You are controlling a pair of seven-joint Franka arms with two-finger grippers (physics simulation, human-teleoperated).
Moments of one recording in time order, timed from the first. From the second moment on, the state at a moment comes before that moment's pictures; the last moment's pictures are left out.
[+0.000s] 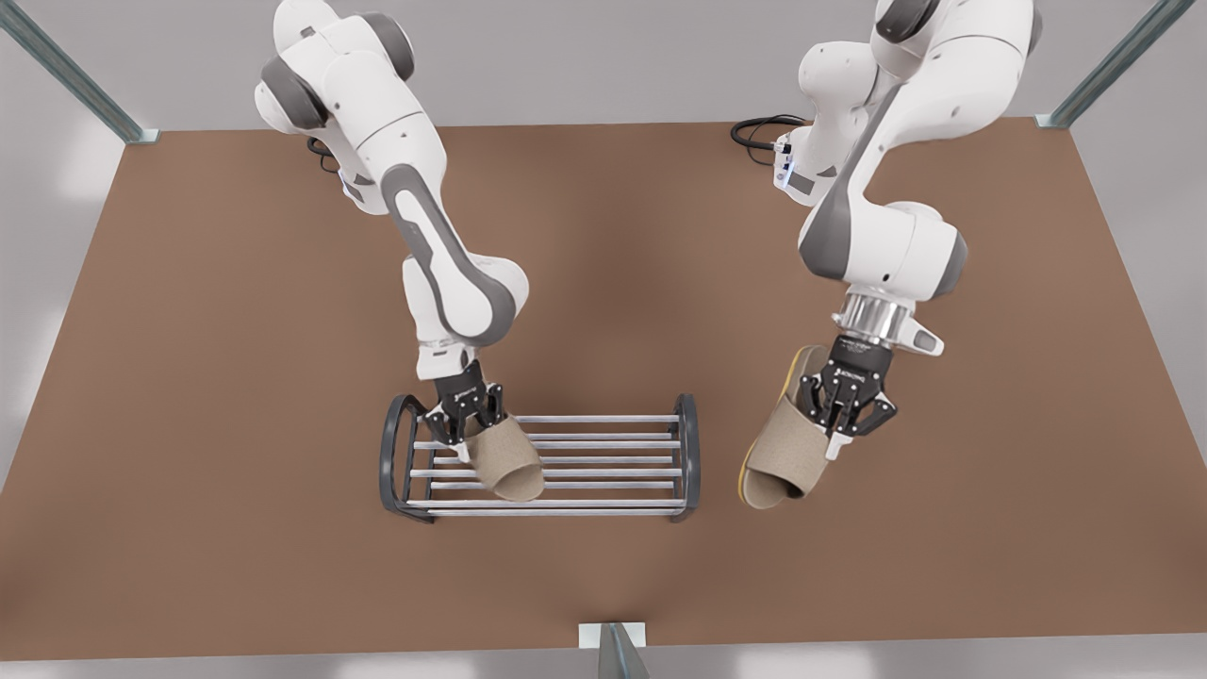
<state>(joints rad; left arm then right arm) 0.08 0.36 -0.47 -1.48 -2.90 3.33 0.58 0.66 0.60 -0.03 -1.55 2.07 3.52 -2.46</state>
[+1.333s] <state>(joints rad) -0.42 0.49 -0.23 -1.31 -2.60 3.39 0.56 0.23 0.29 -0.34 -1.52 0.88 2.65 -2.46</state>
